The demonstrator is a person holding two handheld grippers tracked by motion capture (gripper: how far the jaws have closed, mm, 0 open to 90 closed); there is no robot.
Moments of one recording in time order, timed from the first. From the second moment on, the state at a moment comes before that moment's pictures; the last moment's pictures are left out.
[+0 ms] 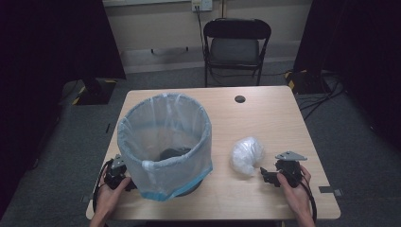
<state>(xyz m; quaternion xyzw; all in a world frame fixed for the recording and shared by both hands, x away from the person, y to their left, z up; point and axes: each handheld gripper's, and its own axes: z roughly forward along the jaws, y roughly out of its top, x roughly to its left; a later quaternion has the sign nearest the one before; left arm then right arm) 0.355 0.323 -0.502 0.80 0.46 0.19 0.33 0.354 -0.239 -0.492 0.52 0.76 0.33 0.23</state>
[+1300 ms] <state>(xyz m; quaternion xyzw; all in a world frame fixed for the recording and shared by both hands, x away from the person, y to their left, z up) 0.355 0.323 -0.502 0.80 0.46 0.19 0.33 0.383 -0.170 -0.478 0.49 0.78 0.32 0.23</state>
